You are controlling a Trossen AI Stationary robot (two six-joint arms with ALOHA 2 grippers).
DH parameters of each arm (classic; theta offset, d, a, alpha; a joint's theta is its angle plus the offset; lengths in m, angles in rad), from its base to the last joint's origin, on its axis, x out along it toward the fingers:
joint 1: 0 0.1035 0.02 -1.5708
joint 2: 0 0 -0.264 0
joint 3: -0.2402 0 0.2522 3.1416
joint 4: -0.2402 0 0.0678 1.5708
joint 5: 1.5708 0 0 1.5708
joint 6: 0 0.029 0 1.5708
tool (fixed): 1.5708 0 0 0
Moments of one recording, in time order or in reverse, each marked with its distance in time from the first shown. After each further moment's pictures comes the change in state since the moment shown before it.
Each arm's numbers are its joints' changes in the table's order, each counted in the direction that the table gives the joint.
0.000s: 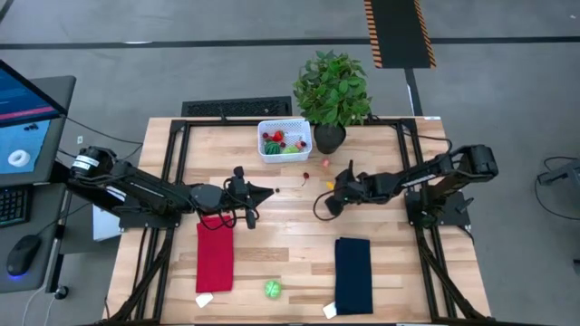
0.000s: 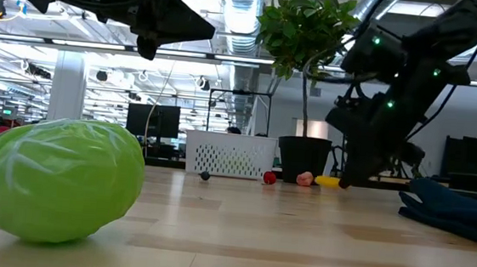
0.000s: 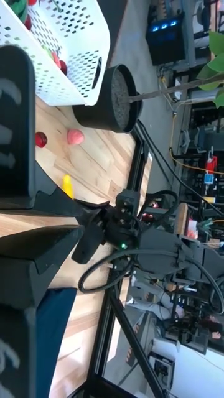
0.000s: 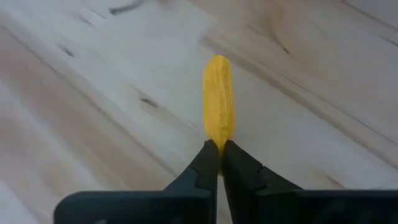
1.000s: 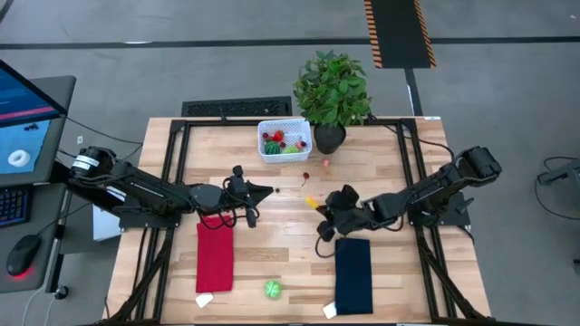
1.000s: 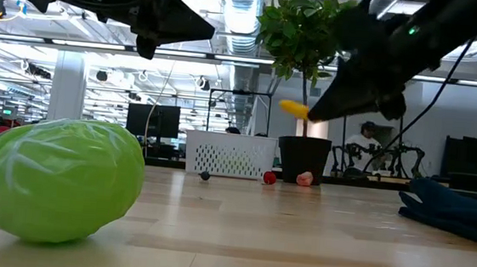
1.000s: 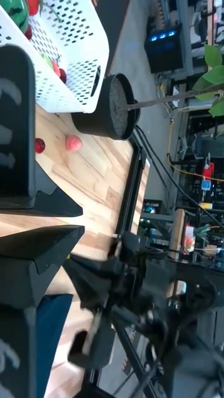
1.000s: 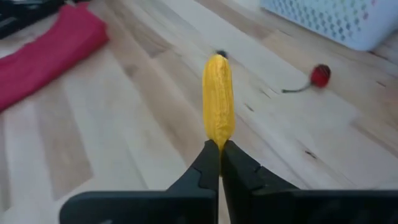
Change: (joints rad) left arm 0.000 0.000 0.000 0.008 -0.028 0.002; right arm 0.340 -0.001 -0.148 0.129 0.269 -0.080
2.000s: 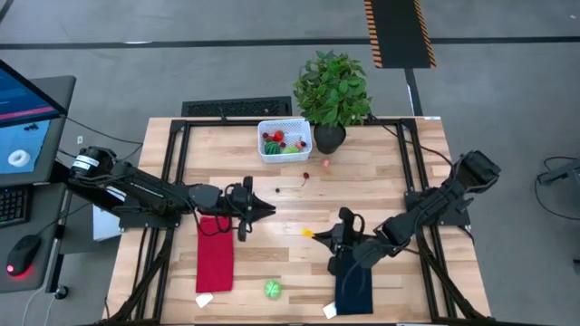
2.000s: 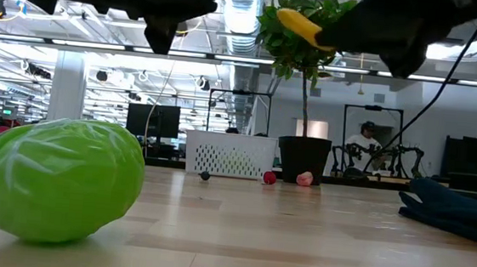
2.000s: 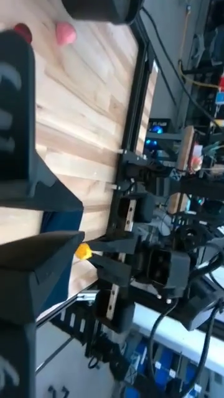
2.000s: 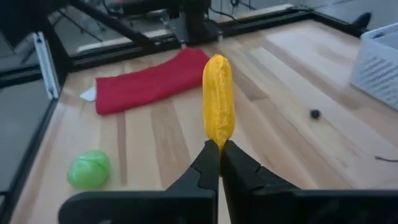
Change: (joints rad) left arm -0.006 0.000 0.000 0.043 0.345 -0.060; right arm 0.263 0.055 -0.024 0.318 0.163 -0.263
